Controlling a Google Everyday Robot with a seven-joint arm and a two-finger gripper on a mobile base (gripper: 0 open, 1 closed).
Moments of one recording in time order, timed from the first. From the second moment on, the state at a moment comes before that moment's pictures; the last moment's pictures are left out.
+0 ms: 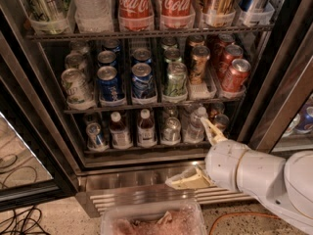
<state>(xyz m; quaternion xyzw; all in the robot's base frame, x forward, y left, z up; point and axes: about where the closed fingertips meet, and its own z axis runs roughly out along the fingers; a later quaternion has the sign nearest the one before) 0.433 -0.082 0.793 -0.47 0.71 0.11 0.52</state>
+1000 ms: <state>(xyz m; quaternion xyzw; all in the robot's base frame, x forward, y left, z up) 0.428 -0.065 0.713 -0.43 0.72 0.13 0.53</state>
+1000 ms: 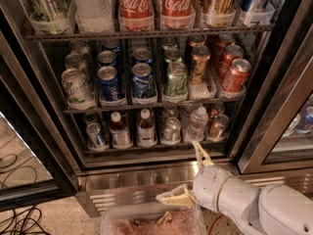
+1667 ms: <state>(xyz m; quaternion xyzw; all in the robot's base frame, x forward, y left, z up) 0.431 -0.062 0.656 -0.40 0.75 0.13 0.51</state>
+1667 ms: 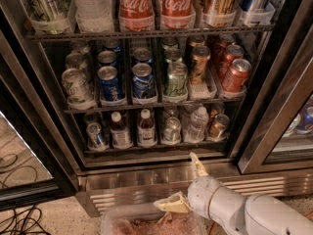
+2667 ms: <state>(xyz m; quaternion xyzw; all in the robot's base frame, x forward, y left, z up) 0.431 -0.046 0.645 -0.40 0.72 0.10 0.56</state>
